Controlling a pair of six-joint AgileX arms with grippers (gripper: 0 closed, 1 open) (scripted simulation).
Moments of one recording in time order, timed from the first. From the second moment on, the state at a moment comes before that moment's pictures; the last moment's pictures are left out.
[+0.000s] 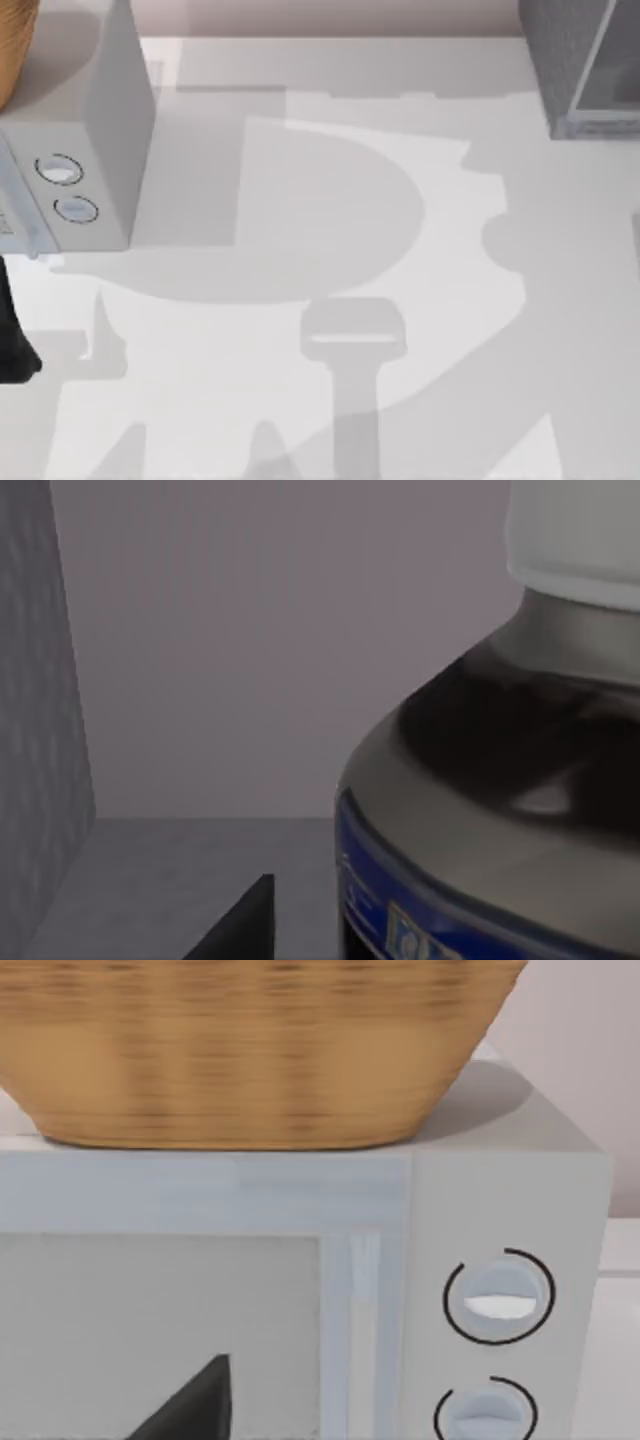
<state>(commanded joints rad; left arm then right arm) 0.00 0.00 0.00 0.00 0.00 0.00 -0.19 2.20 1.19 1.02 -0.16 0.01</state>
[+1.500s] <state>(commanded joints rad) 0.00 0.00 0.00 0.00 0.00 0.00 -0.20 2.10 1.23 0.88 -0.16 0.02</state>
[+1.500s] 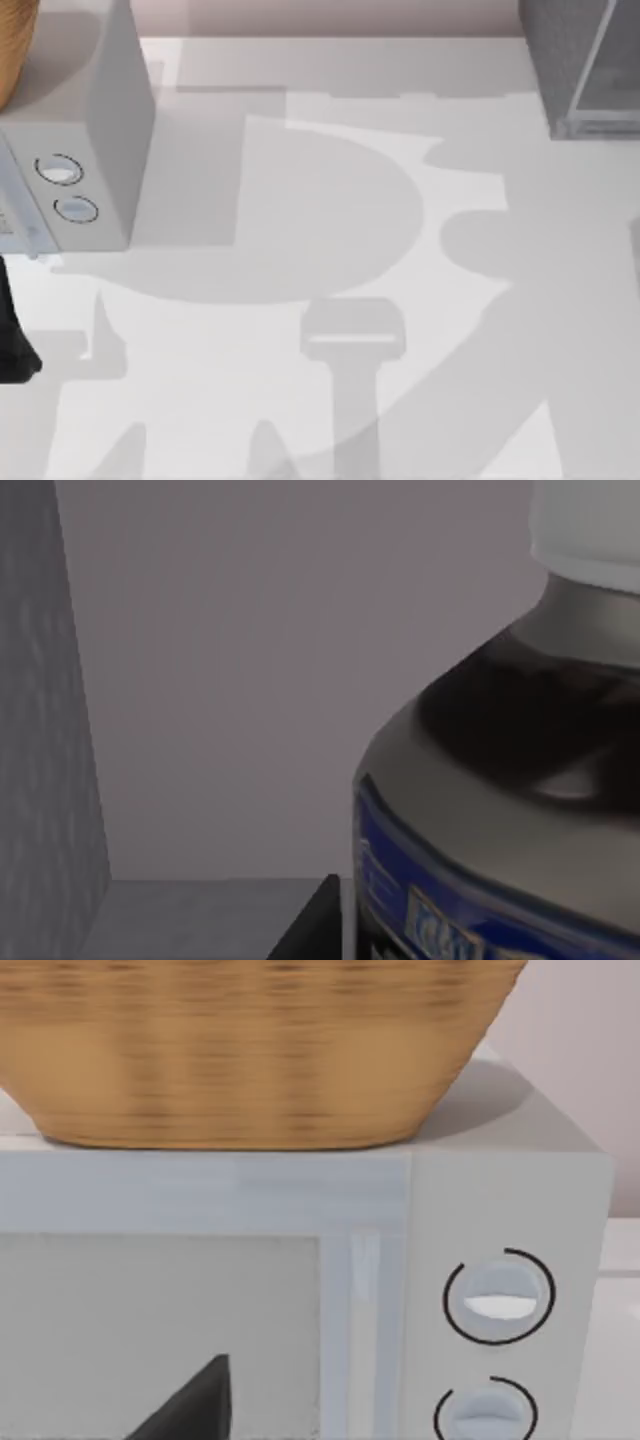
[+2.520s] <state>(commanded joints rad) 0.00 0.00 0.00 0.00 0.00 0.00 -0.24 1.83 0.83 0.98 -0.21 0.02</state>
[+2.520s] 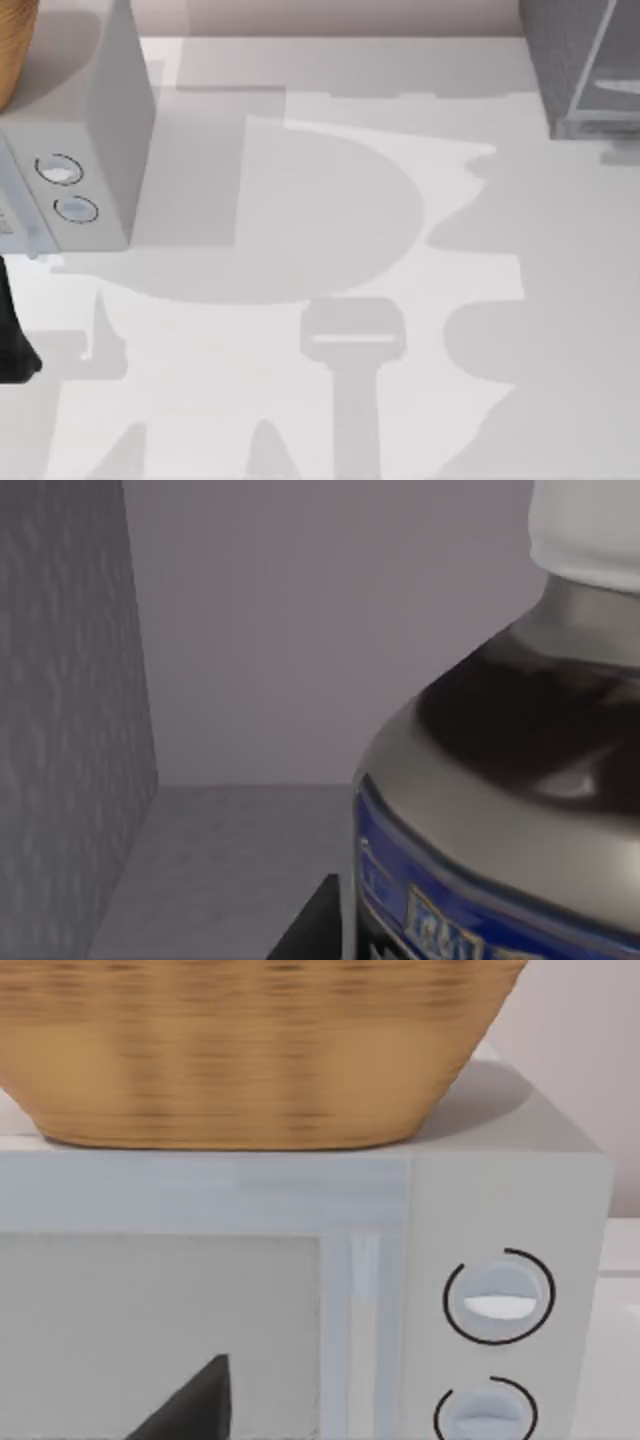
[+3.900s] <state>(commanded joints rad) 0.00 0.00 0.00 0.00 0.00 0.00 -0.10 0.68 0.30 0.39 -0.09 0.00</state>
